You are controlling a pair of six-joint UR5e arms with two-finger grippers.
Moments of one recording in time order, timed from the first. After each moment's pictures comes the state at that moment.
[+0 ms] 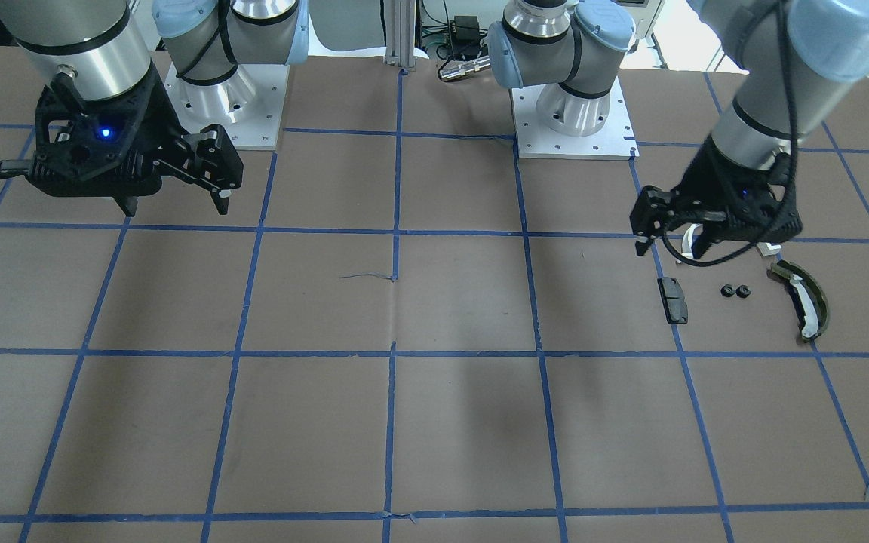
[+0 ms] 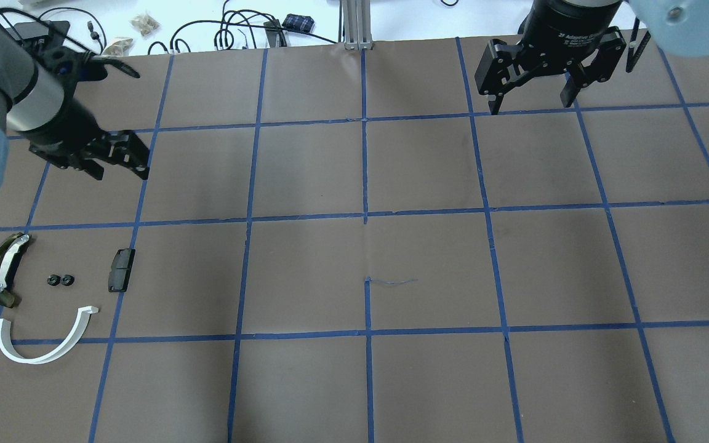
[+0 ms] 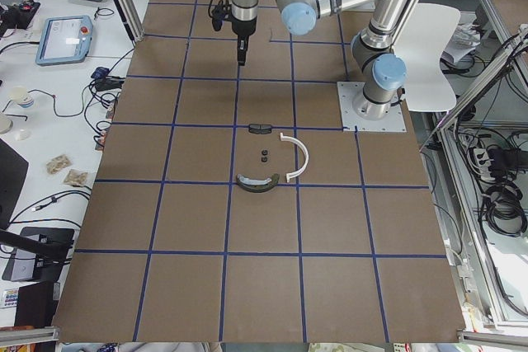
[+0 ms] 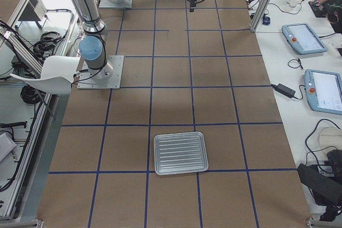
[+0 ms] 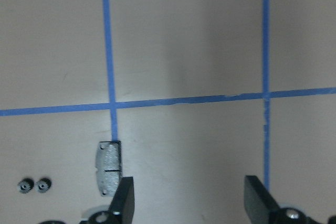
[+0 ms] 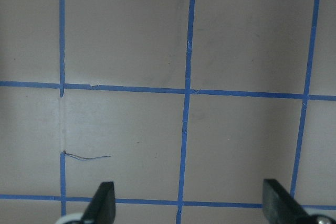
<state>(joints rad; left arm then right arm) -1.43 -1.56 -1.71 -1.37 1.54 0.17 1.62 -1.48 1.42 -1.53 -1.58 -0.01</state>
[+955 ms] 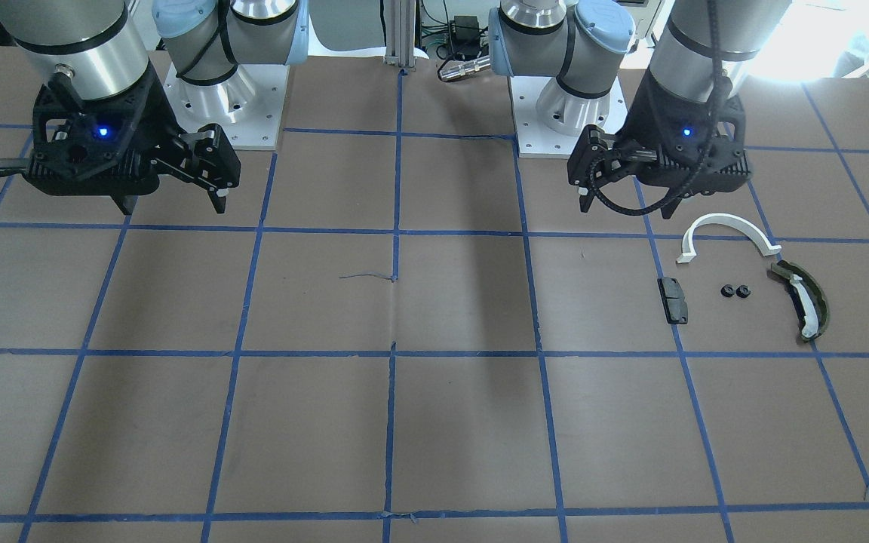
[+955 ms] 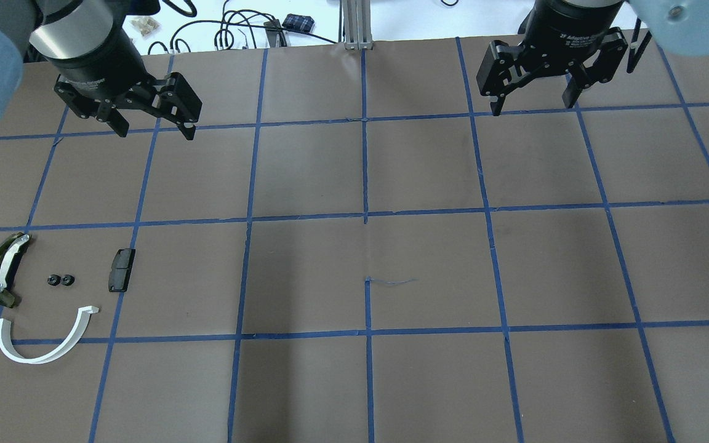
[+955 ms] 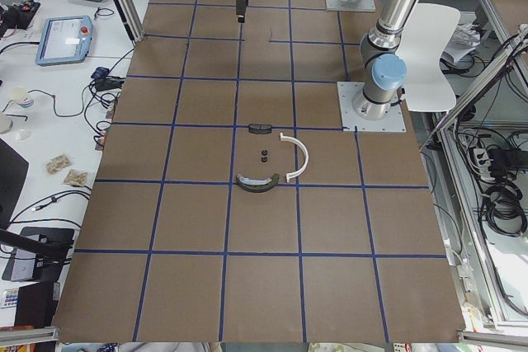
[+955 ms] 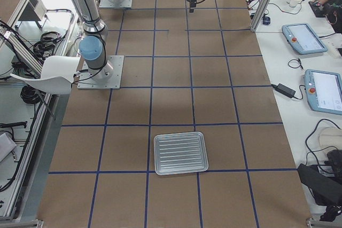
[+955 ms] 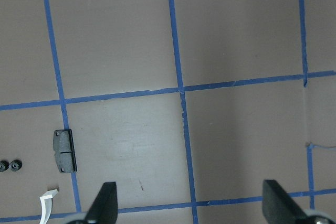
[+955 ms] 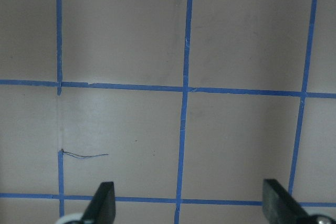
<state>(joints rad) -1.54 -1.59 -1.51 -1.54 1.59 0.11 1.62 -1.48 1.42 -1.52 -1.59 -0.01</state>
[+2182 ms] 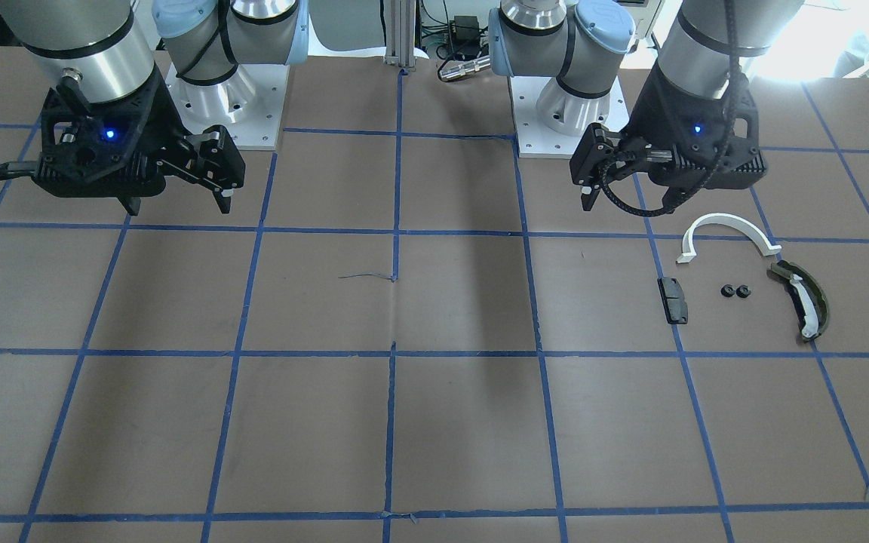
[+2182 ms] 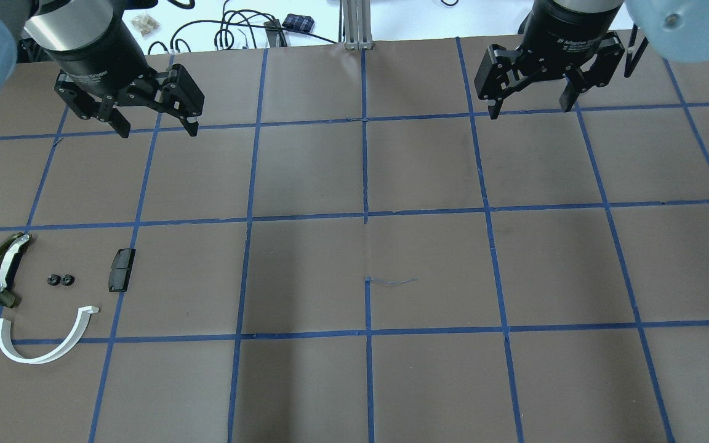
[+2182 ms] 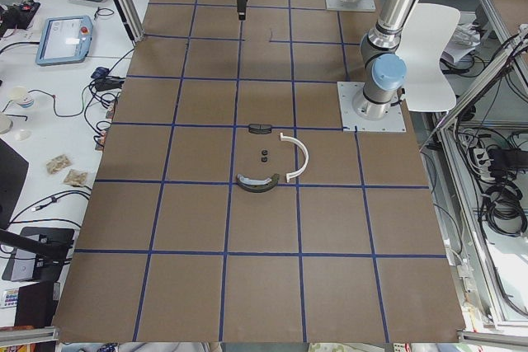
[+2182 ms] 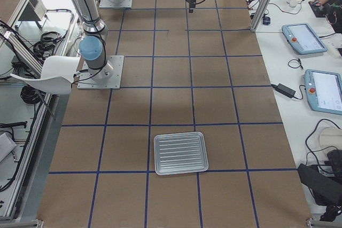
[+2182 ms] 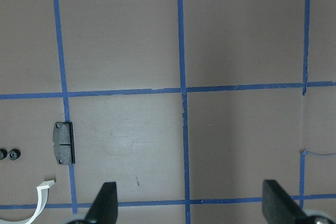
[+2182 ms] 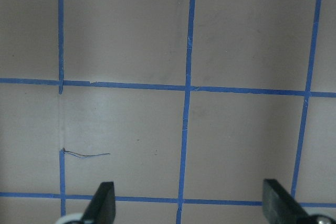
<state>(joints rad) -1.55 -1.60 -1.49 -1.59 1.58 0.05 1.62 -1.48 1.43 -1.53 -1.58 -0.01</state>
